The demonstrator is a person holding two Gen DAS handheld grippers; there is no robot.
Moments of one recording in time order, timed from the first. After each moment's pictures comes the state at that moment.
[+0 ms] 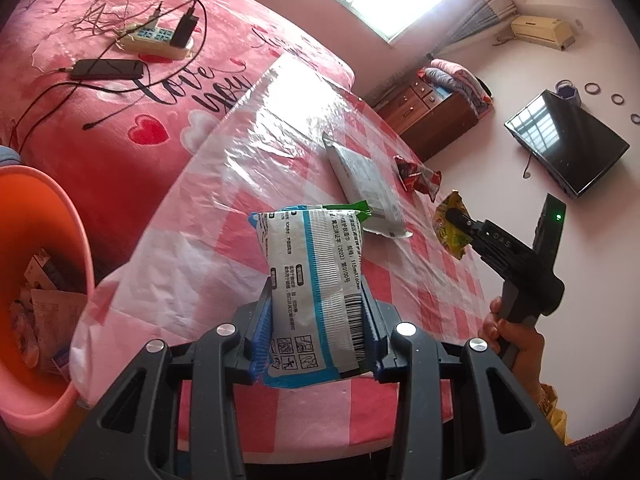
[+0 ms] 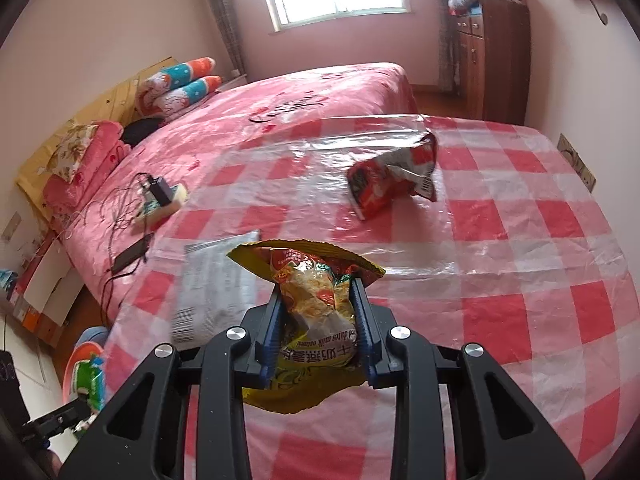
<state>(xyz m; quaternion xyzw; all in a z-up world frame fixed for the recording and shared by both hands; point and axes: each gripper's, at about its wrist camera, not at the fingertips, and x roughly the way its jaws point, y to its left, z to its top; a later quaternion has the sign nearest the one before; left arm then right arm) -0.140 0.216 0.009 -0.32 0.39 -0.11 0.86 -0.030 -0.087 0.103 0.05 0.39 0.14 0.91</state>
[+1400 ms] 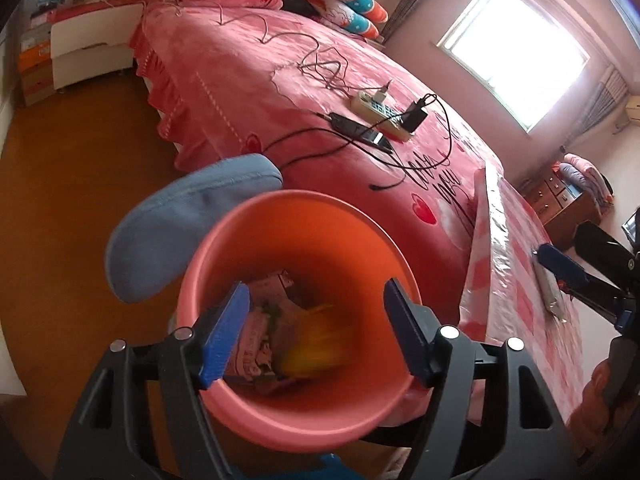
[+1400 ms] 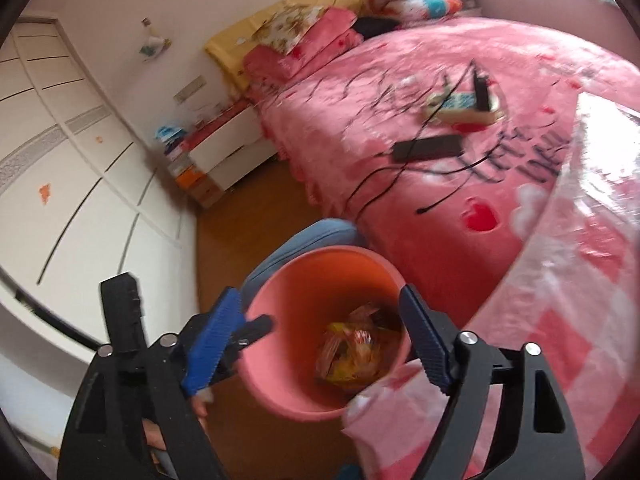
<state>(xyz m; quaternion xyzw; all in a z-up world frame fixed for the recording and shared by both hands) -0.258 0.393 -0.027 -0.32 0.35 0.19 0.86 -0.139 0.220 0.100 -0.02 0.44 0.48 0.76</state>
